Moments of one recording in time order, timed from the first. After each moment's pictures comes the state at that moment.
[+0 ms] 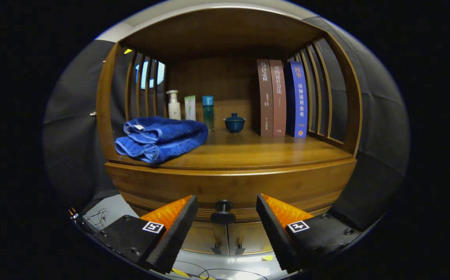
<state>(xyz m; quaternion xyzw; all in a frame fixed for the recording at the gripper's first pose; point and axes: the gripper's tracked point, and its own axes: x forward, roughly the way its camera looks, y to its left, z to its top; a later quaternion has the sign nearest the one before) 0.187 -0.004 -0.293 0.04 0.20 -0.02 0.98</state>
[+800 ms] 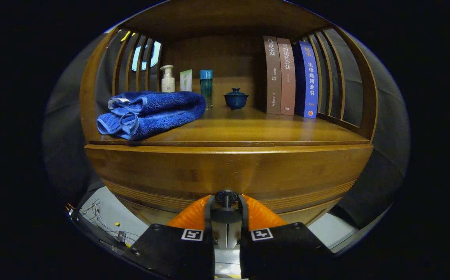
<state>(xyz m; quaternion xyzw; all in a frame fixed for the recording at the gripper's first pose) 0.201 0.003 -0.335 0.02 0.25 -0.03 0.97</state>
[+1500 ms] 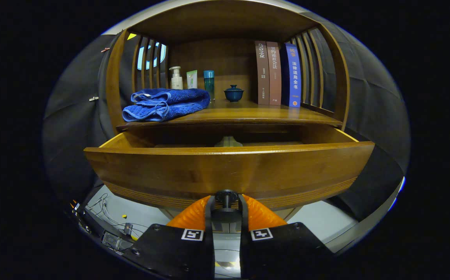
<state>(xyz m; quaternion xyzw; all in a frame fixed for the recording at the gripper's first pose) 0.093 0.007 -0.321 0.04 0.27 -0.03 0.96</state>
